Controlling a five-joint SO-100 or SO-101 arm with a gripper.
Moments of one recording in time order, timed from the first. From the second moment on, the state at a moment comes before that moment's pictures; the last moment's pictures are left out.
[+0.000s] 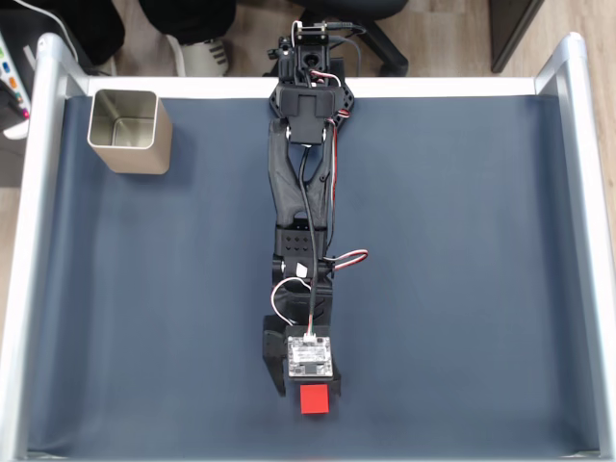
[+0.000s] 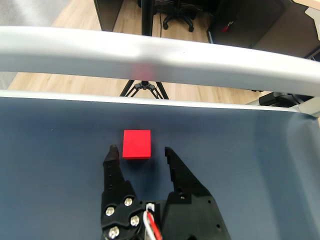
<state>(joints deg) -0.5 66.8 97.6 -3.9 -95.5</state>
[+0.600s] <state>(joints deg) -2.3 63.3 95.8 -6.5 -94.1</state>
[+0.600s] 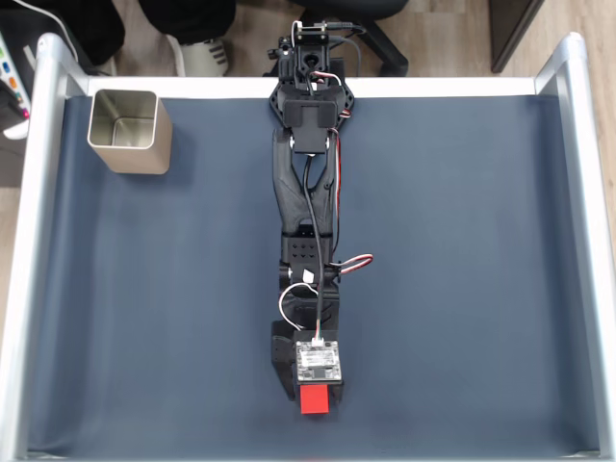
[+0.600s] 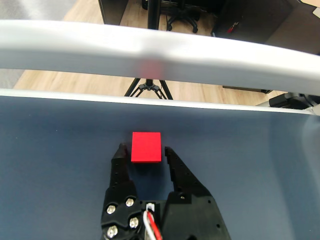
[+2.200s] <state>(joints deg) 28.8 142.0 137.0 37.3 -98.8</state>
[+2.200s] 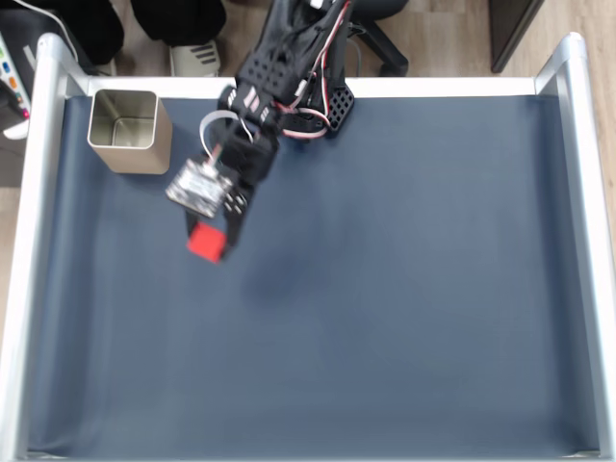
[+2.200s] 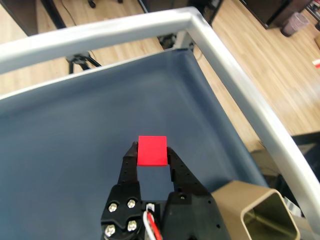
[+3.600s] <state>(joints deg) 76.2 147.2 152.2 21.4 -103.0</state>
